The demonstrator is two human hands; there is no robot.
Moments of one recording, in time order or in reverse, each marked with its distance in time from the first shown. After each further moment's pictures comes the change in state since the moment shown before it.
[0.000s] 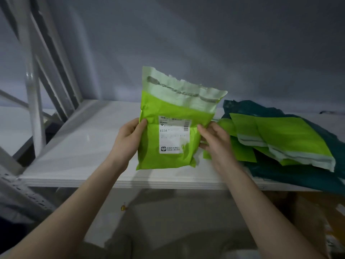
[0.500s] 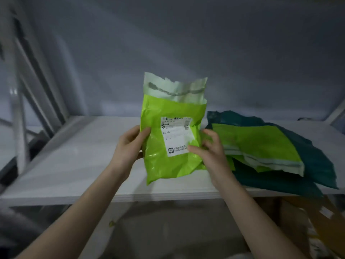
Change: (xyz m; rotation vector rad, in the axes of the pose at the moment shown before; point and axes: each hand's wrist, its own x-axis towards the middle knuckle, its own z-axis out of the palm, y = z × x) left_hand -0.007 0.030 0.059 -0.116 -0.076 -0.011; right_hand -0.017 -0.039 -0.044 -0.005 0.034 0.052
